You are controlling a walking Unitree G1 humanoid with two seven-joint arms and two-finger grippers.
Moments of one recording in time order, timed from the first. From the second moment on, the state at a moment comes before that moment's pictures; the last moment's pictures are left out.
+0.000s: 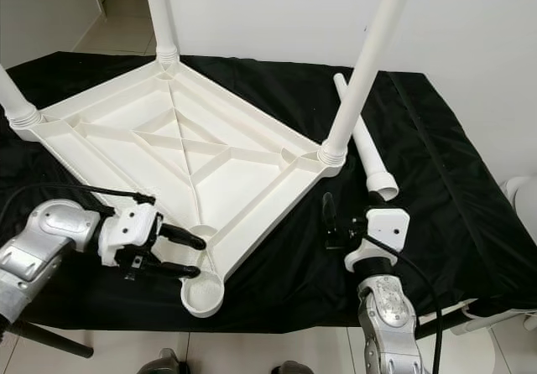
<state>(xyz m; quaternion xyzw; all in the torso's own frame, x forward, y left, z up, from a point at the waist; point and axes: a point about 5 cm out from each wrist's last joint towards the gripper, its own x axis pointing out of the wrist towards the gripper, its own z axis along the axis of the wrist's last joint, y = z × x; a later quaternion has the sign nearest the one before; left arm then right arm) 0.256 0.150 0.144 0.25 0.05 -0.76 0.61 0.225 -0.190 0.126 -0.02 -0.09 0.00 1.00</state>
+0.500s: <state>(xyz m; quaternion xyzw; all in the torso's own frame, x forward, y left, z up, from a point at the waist) 0.310 0.153 0.163 0.29 0.01 -0.71 0.64 0.227 -0.183 0.127 -0.01 -0.10 0.01 1.00</state>
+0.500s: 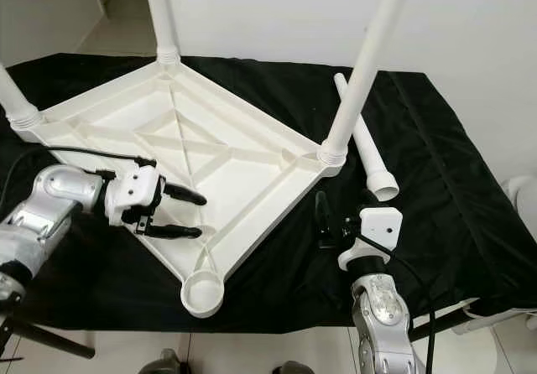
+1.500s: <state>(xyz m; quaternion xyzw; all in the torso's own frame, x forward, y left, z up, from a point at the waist) 0.337 0.167 0.139 0.39 0.16 -0.68 0.60 0.228 -0.187 0.129 -0.02 -0.10 0.01 0.99</state>
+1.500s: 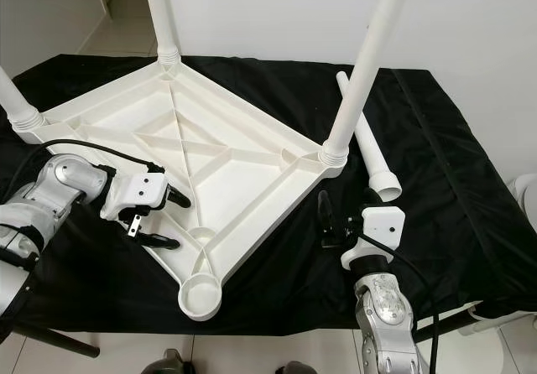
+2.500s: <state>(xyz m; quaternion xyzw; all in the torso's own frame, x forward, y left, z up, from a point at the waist) 0.341 0.165 0.138 0.47 0.16 -0.66 0.56 0.228 -0.188 0.129 -0.03 -0.10 0.01 0.99</state>
